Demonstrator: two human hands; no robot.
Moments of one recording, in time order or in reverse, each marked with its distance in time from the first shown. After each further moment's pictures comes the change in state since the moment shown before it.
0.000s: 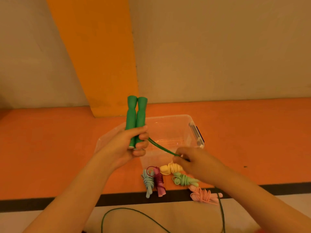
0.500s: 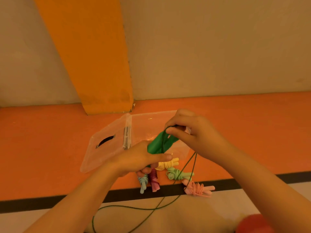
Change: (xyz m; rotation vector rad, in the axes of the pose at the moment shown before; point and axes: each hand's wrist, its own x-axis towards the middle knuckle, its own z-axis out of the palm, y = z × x) left_hand -0.004 -0.034 0.024 0.859 -0.213 -0.167; right_hand 0.006 -0.009 -0.046 0.041 0.413 -0.548
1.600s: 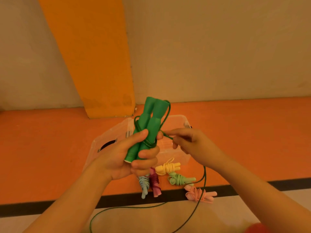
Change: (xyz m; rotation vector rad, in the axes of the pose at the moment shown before) left_hand -0.018 -0.002 -0.027 -0.869 -0.577 0.310; right_hand -0.008 0.013 0.022 0.413 -0.063 0.467
